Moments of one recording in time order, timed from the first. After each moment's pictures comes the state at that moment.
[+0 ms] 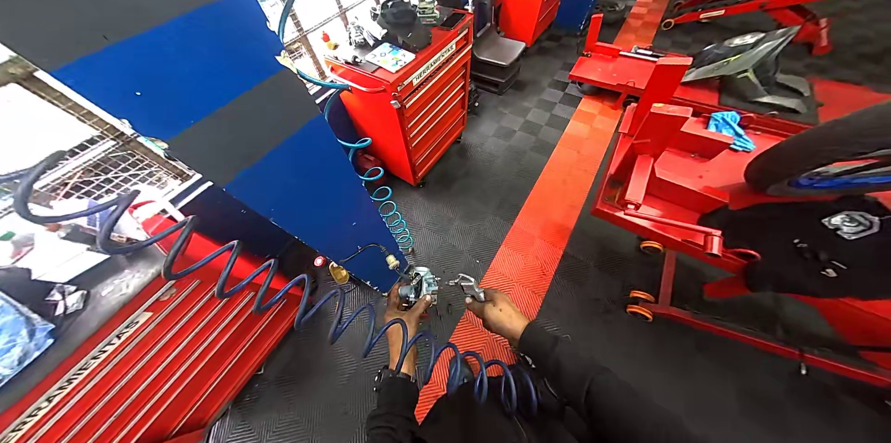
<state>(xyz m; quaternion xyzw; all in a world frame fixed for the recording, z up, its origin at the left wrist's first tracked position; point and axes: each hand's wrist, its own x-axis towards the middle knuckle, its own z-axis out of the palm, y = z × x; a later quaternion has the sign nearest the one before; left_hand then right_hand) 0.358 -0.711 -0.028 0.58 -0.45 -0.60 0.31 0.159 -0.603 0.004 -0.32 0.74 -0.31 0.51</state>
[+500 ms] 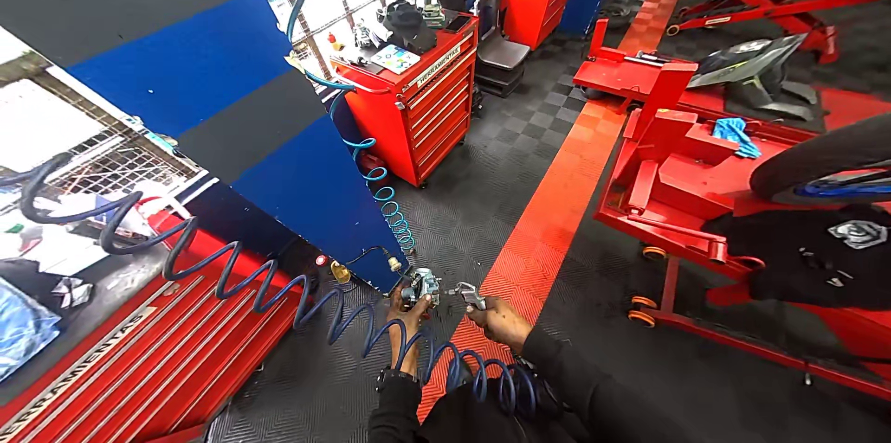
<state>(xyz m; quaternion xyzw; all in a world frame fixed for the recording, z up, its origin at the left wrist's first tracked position) 0.357 -0.709 -0.026 0.58 -0.43 -0.61 0.32 0.162 -0.595 -0.003 -0.30 0.69 -0.32 0.57</state>
